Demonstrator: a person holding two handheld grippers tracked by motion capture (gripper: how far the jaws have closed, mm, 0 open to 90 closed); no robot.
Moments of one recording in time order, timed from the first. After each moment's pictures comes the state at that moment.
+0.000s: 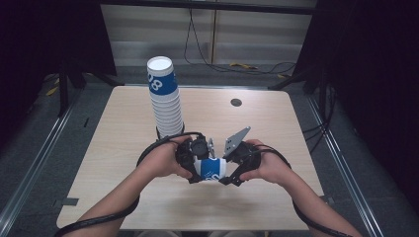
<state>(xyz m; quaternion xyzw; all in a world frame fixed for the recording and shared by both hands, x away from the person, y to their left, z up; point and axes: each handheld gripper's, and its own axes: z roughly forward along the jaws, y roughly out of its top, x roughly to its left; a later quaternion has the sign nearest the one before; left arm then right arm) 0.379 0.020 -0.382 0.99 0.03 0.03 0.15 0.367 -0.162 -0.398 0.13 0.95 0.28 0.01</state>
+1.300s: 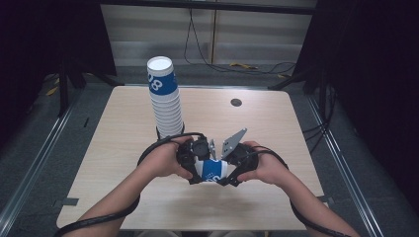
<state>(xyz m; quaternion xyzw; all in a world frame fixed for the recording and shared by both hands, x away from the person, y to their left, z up) 0.377 0.018 -0.380 0.99 0.02 0.02 0.15 0.366 -0.157 -0.403 0.12 0.95 0.28 0.00</state>
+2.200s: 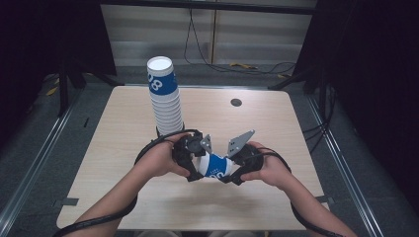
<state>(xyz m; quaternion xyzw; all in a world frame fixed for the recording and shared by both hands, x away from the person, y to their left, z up) 0.383 0.033 -0.379 0.98 0.03 0.04 0.21 0.366 -0.171 -0.410 0.13 0.94 0.31 0.03</state>
